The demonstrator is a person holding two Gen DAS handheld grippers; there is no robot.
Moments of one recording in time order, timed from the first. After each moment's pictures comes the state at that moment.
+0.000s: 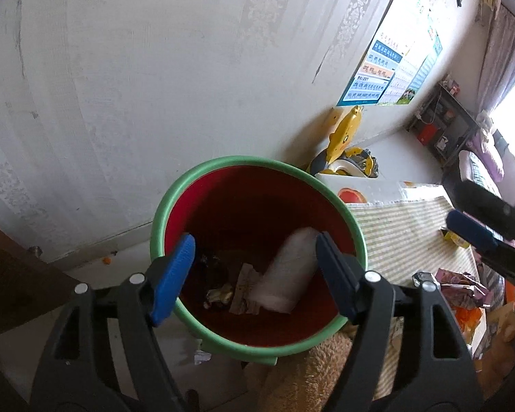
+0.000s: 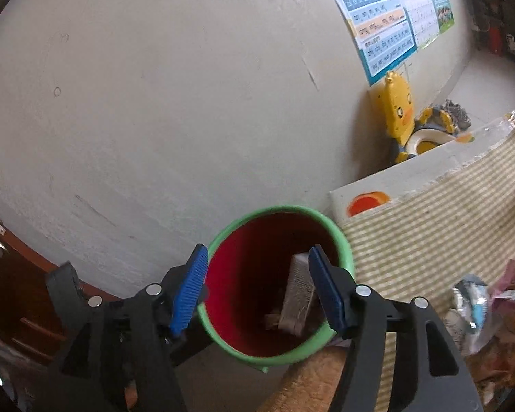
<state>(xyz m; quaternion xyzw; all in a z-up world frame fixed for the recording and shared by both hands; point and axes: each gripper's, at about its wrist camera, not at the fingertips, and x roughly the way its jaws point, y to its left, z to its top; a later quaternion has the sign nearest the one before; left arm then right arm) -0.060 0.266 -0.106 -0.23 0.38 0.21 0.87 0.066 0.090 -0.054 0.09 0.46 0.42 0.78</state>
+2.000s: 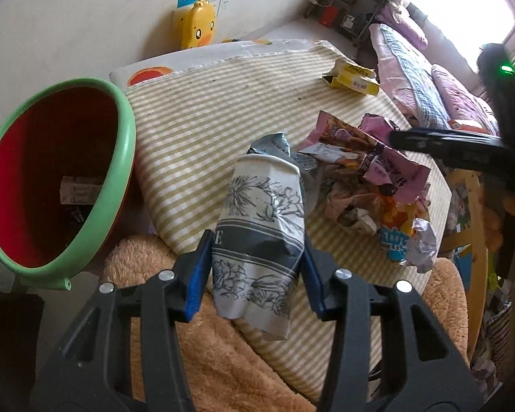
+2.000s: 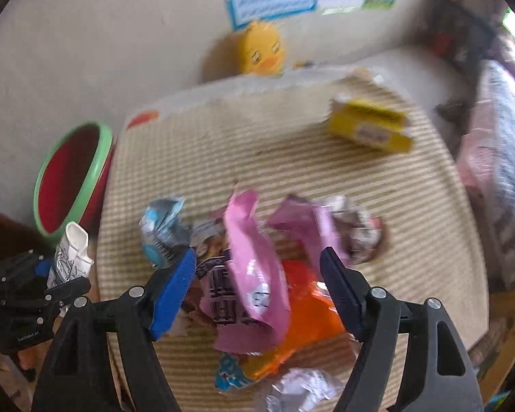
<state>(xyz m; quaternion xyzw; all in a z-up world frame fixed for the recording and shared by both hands) -0.001 0.065 -0.144 -0.15 0.52 -0.03 0.84 0.130 -0.122 -0.121 -0.11 0.56 0.27 0.77</state>
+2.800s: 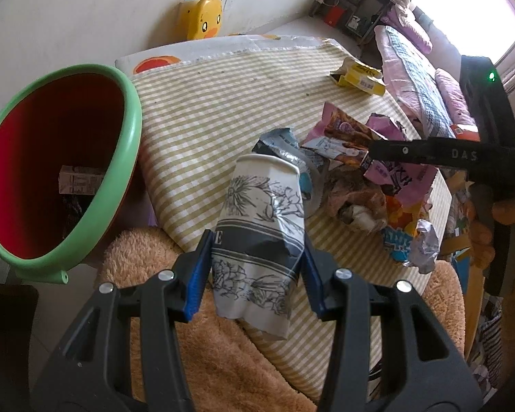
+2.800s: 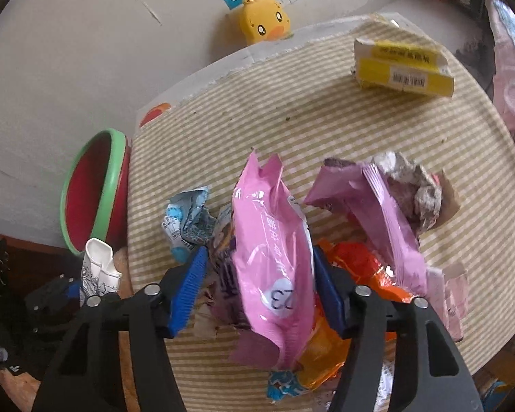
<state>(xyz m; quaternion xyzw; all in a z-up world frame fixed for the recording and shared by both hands) -0.002 0.071 -0.154 -0.16 0.53 -0.03 0.83 0.134 -0.112 -0.144 -0.02 0.61 0.28 0.74</state>
